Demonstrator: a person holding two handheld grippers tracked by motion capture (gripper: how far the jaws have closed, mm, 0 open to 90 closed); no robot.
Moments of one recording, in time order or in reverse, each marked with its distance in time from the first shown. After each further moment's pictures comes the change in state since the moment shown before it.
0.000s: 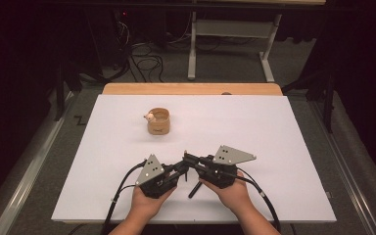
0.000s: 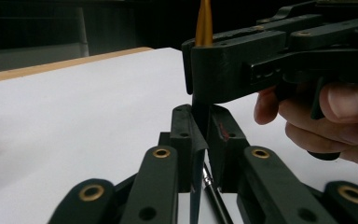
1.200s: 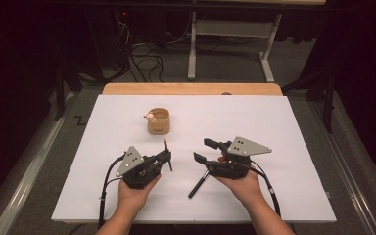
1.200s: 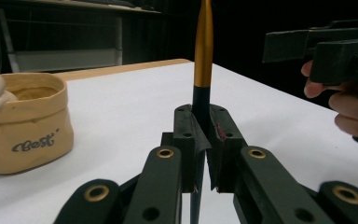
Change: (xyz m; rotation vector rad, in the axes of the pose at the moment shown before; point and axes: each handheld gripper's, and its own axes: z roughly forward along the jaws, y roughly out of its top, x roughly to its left) left arm 0.037 0.004 -0.025 -0.046 0.120 -0.062; right arm -0.027 0.010 -0.025 -0.012 -0.096 0.009
